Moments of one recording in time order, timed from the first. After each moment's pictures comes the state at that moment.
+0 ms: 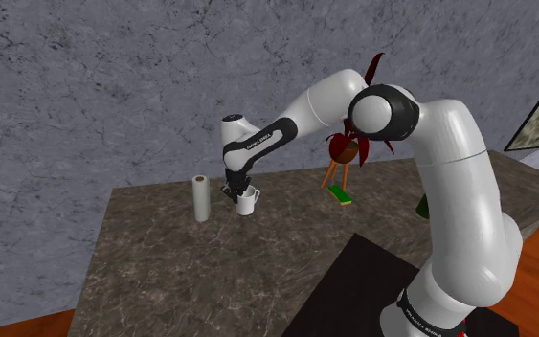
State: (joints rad) arm -0.17 0.67 0.21 -1.67 -0.26 2.27 0.26
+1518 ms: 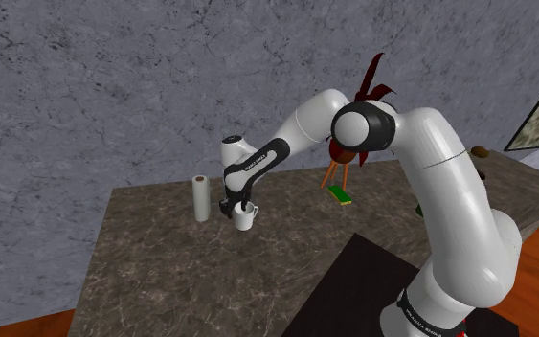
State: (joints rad) arm -0.15 0.82 0.18 -1.64 -0.29 2.38 0.28
